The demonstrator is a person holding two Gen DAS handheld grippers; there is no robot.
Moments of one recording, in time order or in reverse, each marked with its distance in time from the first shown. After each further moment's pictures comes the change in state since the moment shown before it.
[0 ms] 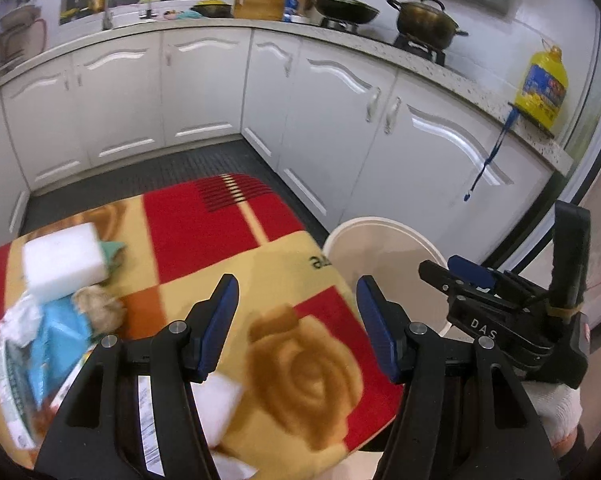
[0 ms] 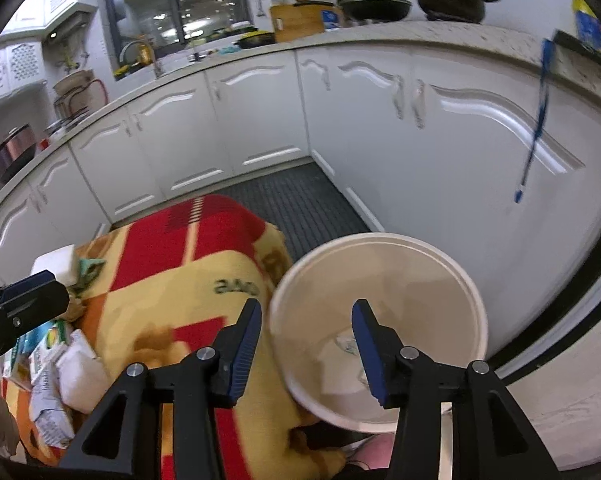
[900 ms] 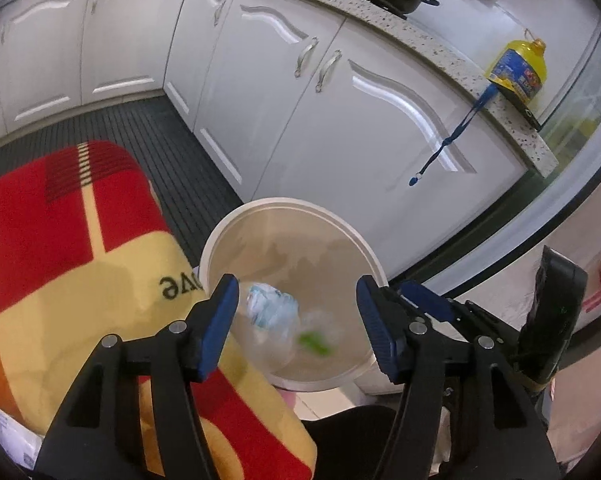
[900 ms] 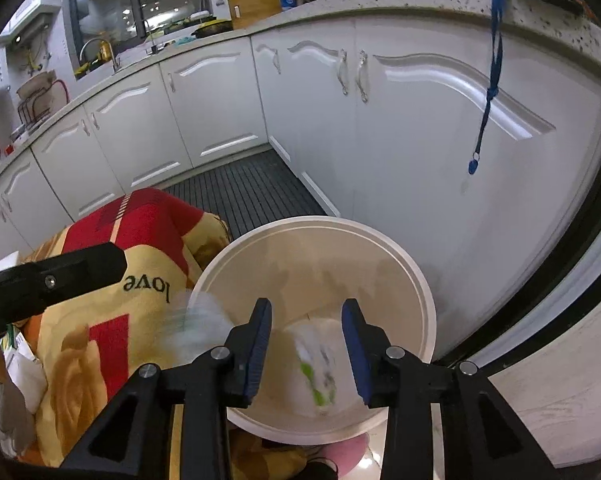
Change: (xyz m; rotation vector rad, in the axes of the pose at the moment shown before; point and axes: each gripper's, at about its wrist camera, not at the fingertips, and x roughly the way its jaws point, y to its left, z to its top) left arm 0.120 -0.072 0.034 -0.032 0.172 -0.279; right arm 0.023 -0.076 -0.004 0.062 0.050 -0.122
